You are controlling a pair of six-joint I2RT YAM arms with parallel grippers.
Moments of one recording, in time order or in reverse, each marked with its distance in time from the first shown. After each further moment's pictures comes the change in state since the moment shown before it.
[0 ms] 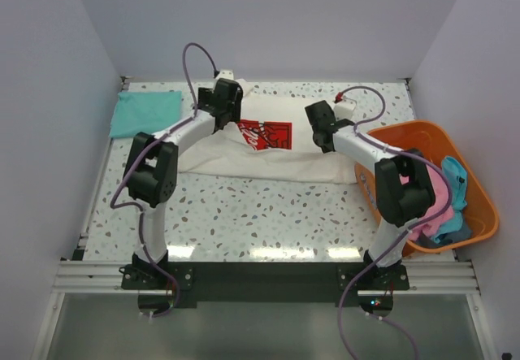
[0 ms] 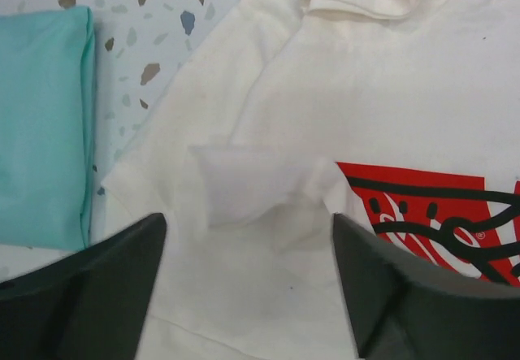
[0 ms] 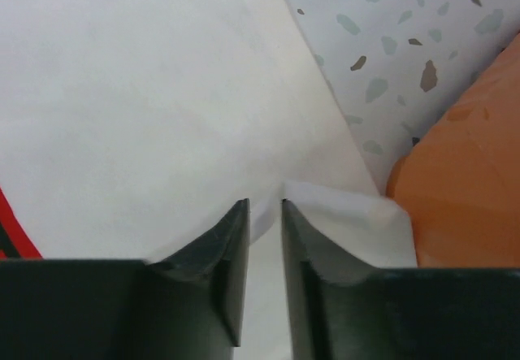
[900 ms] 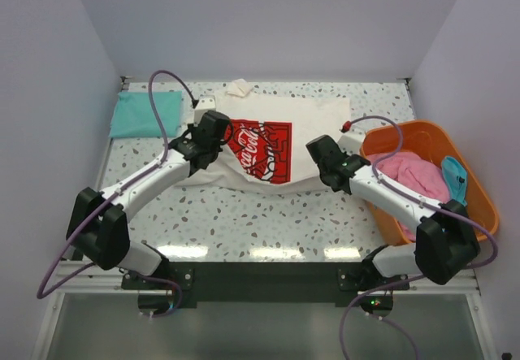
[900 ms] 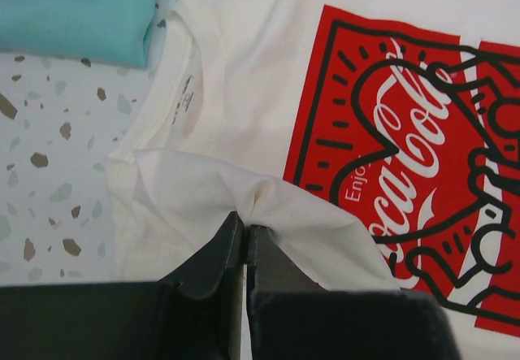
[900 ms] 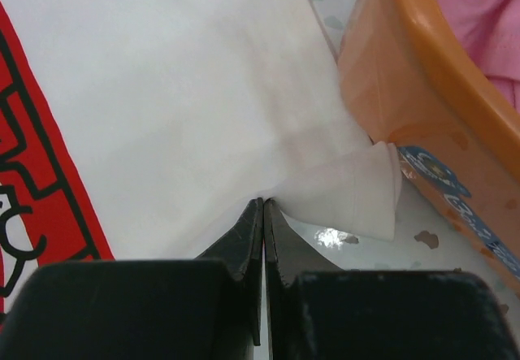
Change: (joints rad) left arm -0.159 -0.600 -0.482 -0.226 -0.124 -0.324; right arm 0.195 -0.458 -0.361 -0.101 0.027 0.195
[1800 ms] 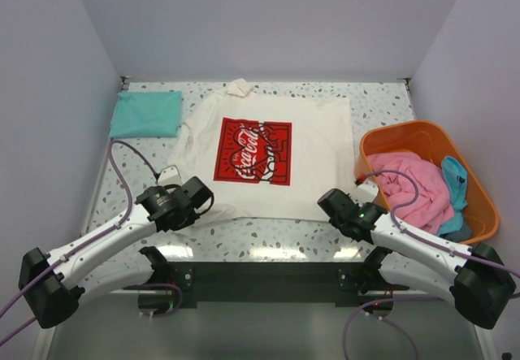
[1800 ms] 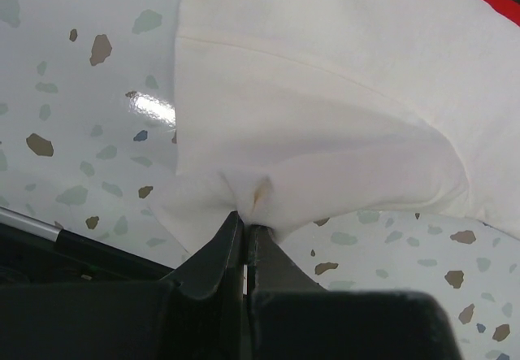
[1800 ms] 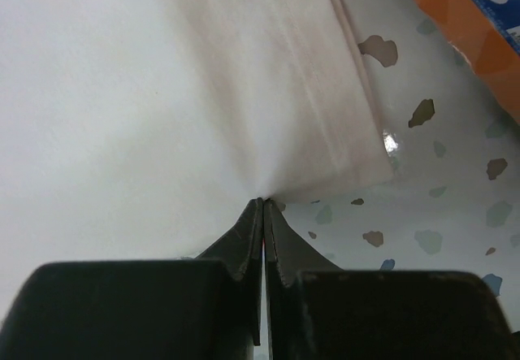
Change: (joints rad) left arm -0.218 -0.481 -0.341 -0.675 0.126 -0.707; right arm 0.178 -0.370 -0.441 -0.124 -0.148 0.330
